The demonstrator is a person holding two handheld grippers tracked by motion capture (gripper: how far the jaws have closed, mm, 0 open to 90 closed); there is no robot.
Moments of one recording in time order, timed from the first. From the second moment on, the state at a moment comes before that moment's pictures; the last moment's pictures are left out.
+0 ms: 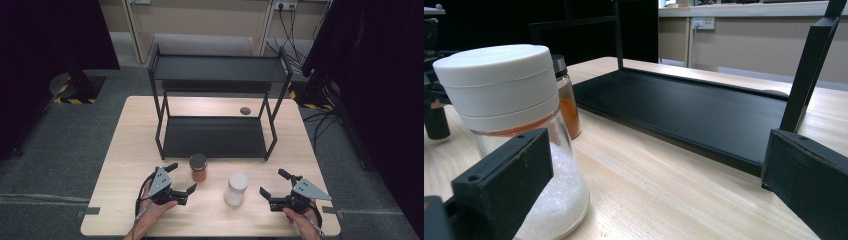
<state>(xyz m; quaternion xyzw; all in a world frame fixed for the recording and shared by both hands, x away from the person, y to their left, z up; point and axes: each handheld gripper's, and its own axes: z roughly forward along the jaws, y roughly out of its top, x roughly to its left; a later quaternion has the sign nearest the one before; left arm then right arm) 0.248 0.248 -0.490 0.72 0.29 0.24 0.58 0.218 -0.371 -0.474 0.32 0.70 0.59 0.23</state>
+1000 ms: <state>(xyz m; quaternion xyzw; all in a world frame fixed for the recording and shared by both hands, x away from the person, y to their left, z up) 0.275 0.221 -0.487 0.73 0.28 0.23 0.58 0.217 -0.371 -0.474 0.32 0.70 0.59 0.23</state>
